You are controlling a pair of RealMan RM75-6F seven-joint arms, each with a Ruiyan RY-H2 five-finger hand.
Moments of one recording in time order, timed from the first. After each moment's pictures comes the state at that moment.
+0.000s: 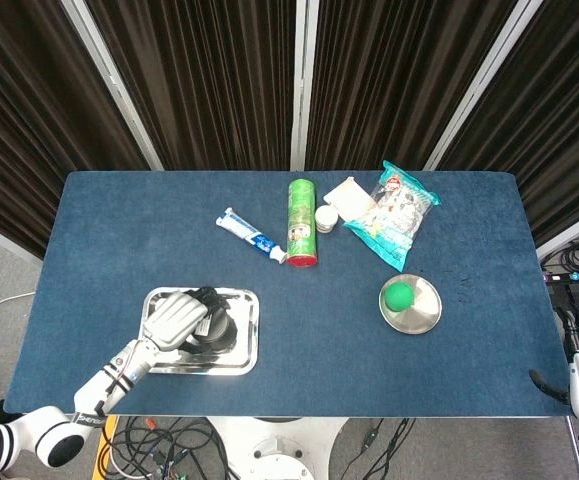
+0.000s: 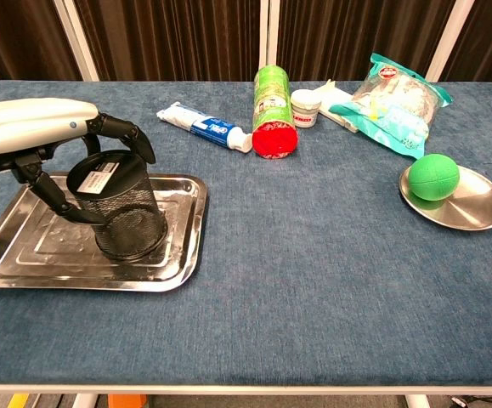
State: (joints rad) left arm -0.60 -1.36 -0.08 -1.69 1.45 0.95 0.16; right arm -0.04 -1.21 0.08 -1.46 -1.47 1.56 0.05
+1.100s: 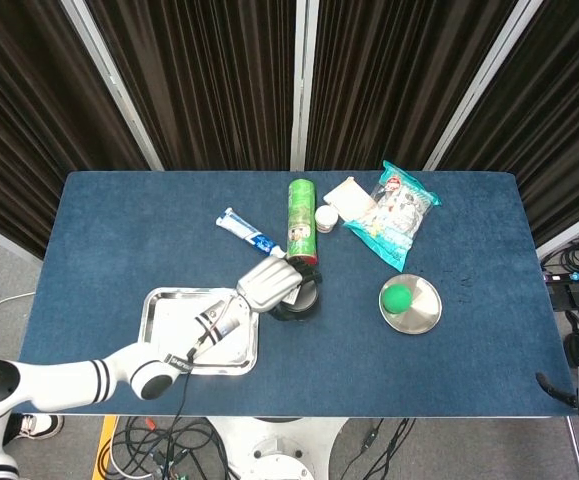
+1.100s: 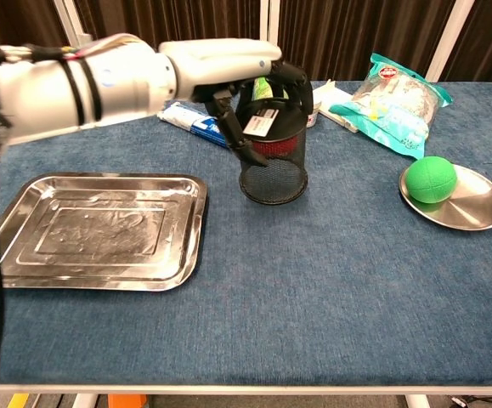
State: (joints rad) left arm -1.00 -1.62 -0.29 -1.44 1.31 0.73 0.17; right arm -0.05 -1.22 0.08 -1.41 -1.45 1.55 0.12
